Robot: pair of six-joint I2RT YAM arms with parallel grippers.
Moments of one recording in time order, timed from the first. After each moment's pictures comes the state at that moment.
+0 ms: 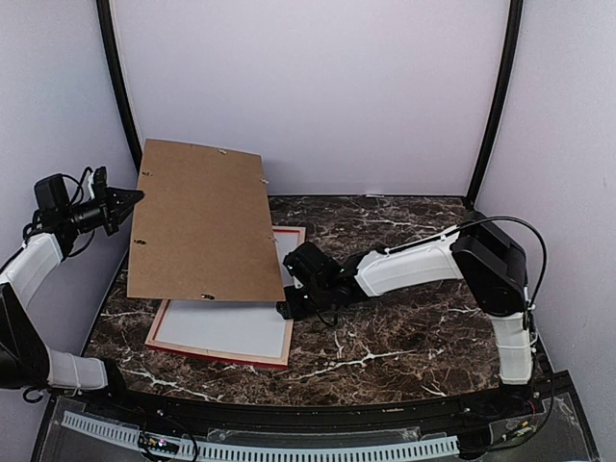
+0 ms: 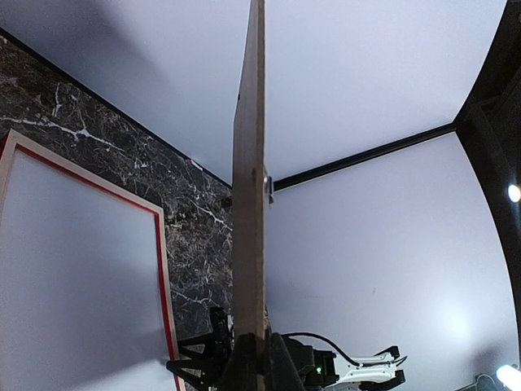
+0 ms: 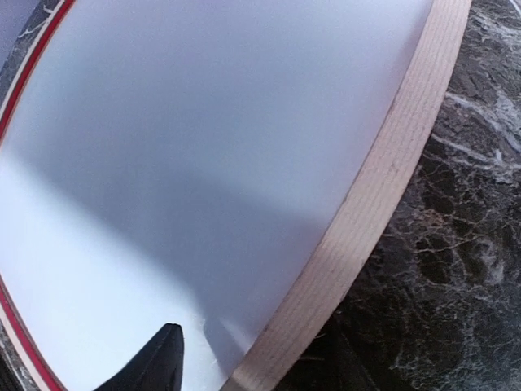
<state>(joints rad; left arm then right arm) 0.37 1.14 0.87 0.01 1.16 -0.95 1.05 2.12 1.41 -0.19 0.05 0.63</state>
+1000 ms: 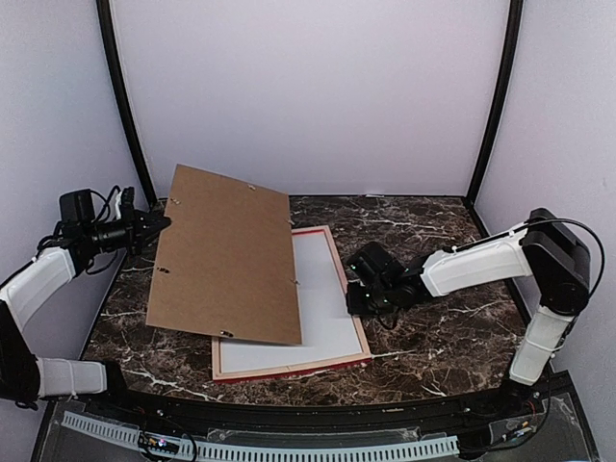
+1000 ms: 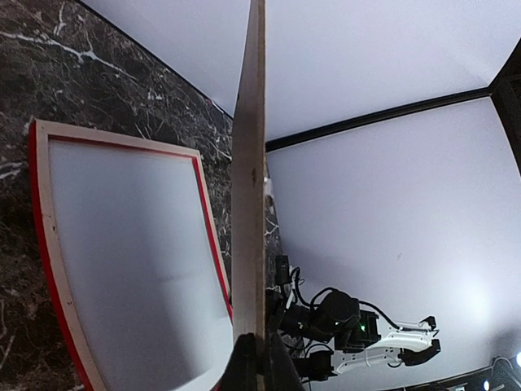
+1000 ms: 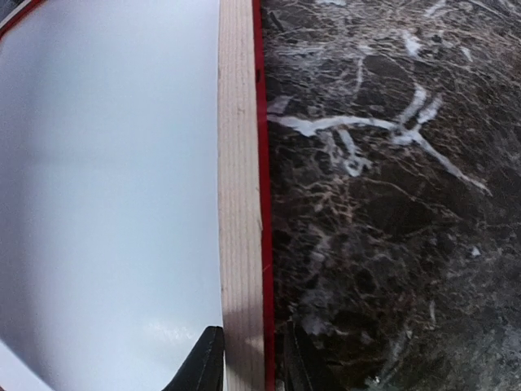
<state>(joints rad) 0.19 1.08 0.75 -0.09 1.04 -0.84 0.92 1.76 0.97 -0.20 0.21 0.75</state>
